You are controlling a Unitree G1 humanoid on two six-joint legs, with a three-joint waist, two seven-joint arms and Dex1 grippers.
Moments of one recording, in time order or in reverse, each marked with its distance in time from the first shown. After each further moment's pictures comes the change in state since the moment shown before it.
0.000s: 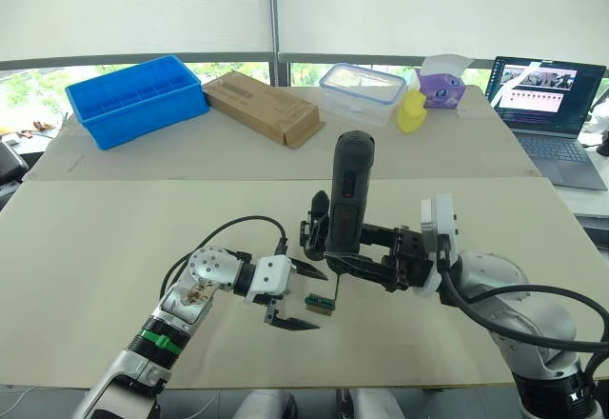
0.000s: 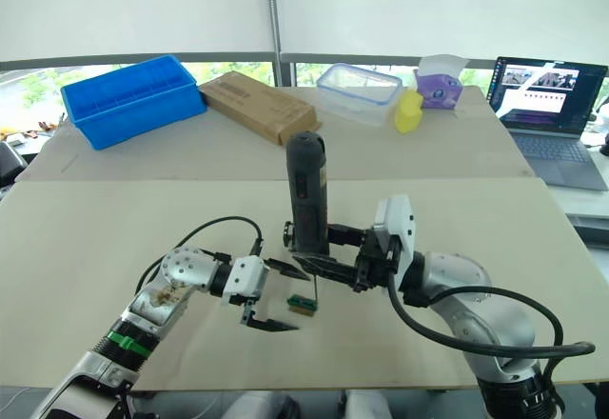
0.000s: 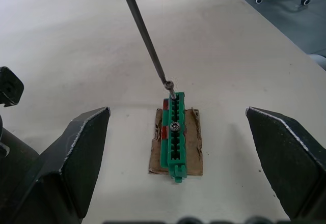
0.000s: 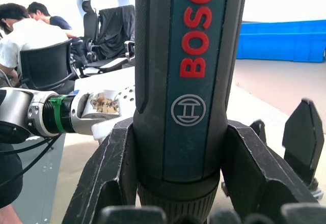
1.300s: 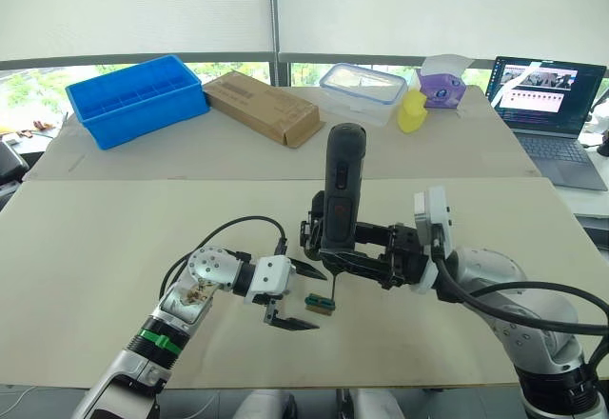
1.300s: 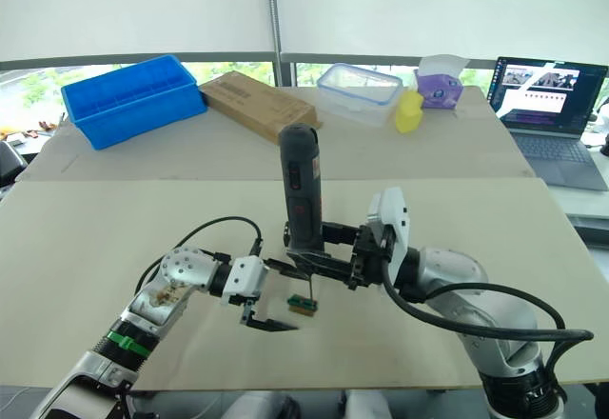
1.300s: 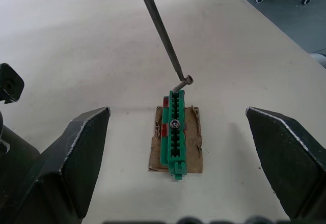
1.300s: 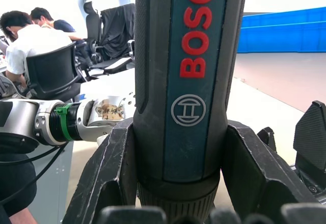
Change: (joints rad) left arm 0.000 0.002 0.000 0.001 0.000 -0.005 0.000; right arm -0.039 -0.023 0.013 -0.016 0.099 0.102 -0.089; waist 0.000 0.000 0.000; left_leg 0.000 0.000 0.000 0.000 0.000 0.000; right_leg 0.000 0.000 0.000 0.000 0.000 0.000
